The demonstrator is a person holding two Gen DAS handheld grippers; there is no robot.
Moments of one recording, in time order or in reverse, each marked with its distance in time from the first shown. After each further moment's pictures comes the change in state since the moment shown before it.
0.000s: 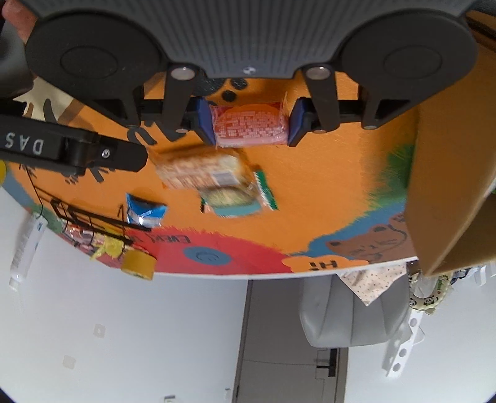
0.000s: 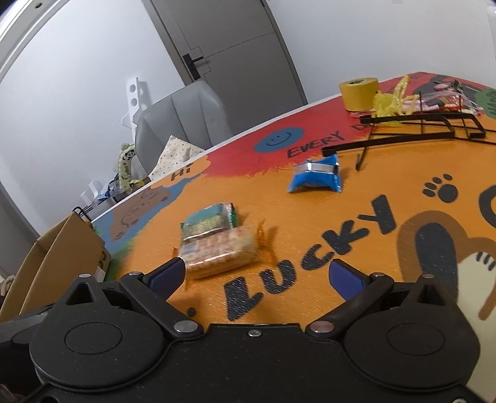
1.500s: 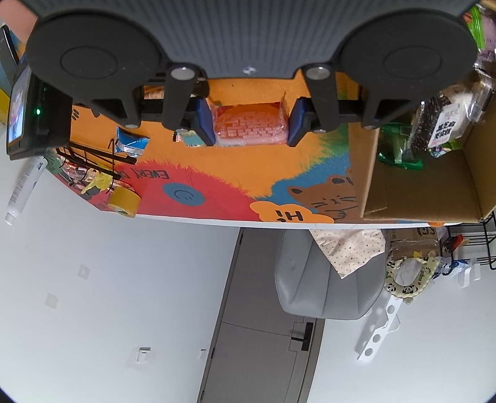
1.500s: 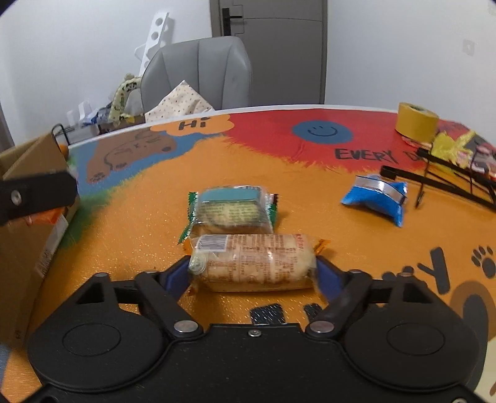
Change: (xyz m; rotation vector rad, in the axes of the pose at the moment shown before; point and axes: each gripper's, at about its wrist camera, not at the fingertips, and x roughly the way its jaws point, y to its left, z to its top) left arm -0.036 0.052 0.039 -0.114 -0.122 -0.009; right arm 0.063 0.063 0.004 -0.311 0.112 -0.133
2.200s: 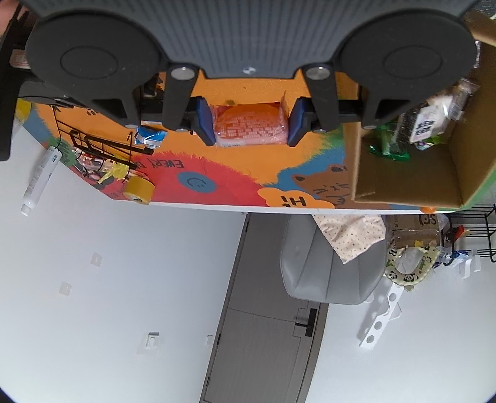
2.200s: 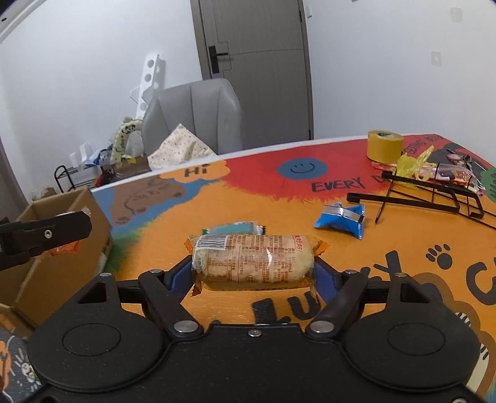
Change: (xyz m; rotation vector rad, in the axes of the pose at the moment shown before) left arm -0.044 -0.005 0.005 0.004 -0.051 -0.018; right arm -0.073 -0.004 0.003 0.072 -0.129 0.006
